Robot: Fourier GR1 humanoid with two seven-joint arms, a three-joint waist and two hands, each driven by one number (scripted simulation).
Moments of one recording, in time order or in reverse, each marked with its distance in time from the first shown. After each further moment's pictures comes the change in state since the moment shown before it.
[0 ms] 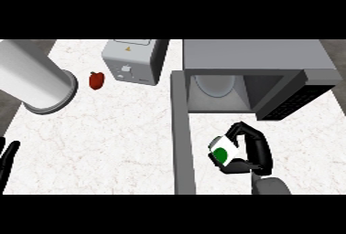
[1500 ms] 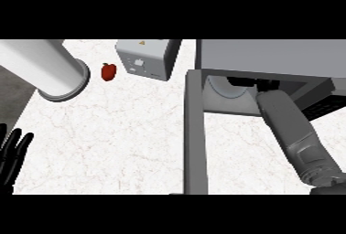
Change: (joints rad) left arm -0.061 0.015 0.018 0.079 -0.005 -0.066 -0.018; right arm -0.850 -0.201 -0.223 0.896 0.195 -0.594 0.139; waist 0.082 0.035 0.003
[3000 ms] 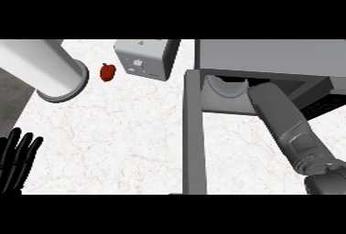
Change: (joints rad) left arm 0.034 -0.017 -0.057 -0.018 -0.110 -0.010 -0.011; right arm -0.122 0.021 -0.011 0.150 0.045 -0.016 -0.002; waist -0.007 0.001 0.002
